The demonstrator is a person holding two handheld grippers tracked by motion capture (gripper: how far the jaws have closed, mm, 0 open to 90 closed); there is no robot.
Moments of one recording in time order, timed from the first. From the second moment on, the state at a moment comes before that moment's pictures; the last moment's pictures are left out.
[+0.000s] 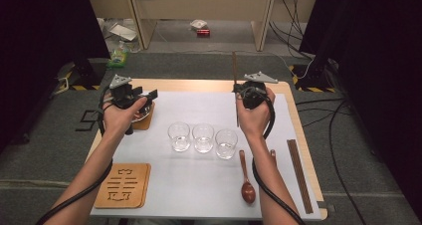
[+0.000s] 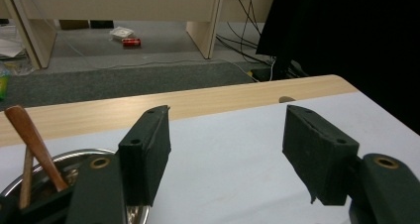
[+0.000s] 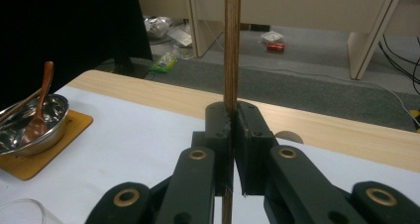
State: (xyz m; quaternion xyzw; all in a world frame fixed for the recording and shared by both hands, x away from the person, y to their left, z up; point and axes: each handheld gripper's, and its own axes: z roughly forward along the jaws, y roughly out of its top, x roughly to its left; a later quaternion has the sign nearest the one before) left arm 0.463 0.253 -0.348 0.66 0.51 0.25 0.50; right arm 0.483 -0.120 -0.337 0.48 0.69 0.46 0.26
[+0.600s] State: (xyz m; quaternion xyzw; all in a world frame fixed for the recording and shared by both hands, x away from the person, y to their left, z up) left arm 0.471 0.226 -0.340 0.66 0.49 0.24 0.51; right arm 0.483 -0.092 -0.335 0.46 0.70 0.48 0.26
